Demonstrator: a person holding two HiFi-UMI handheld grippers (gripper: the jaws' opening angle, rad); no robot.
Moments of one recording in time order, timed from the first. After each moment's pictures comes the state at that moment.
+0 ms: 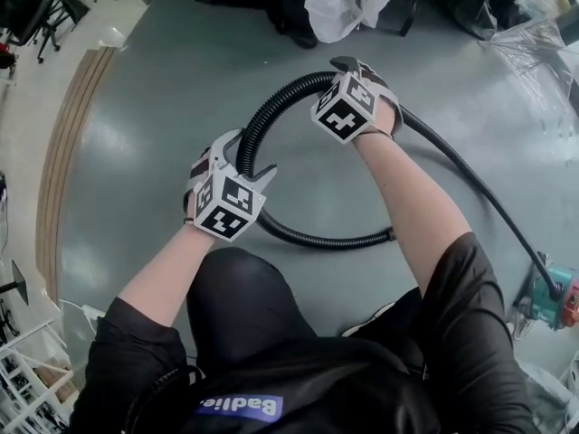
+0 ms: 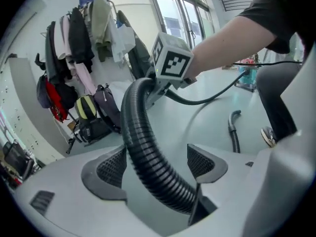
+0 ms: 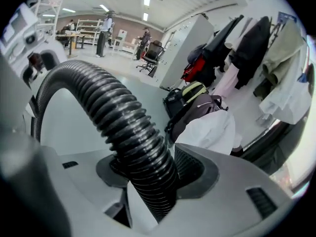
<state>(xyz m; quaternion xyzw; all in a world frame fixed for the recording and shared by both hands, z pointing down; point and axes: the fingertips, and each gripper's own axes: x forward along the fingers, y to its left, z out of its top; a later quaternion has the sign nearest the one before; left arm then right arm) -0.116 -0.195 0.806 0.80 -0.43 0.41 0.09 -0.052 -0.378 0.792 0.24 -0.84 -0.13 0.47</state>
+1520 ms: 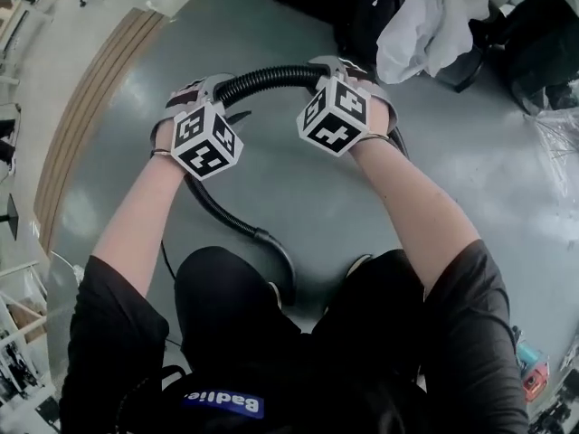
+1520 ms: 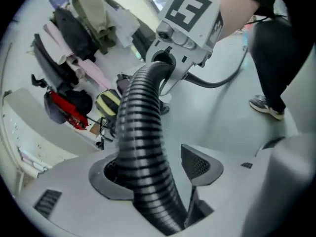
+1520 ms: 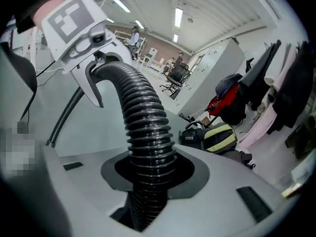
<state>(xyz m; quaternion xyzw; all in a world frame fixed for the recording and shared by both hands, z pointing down) -0.311 -0.309 0.770 0.71 -0.44 0.56 0.02 -0.246 -0.395 0.749 0.08 -0.88 -0.23 0.41</state>
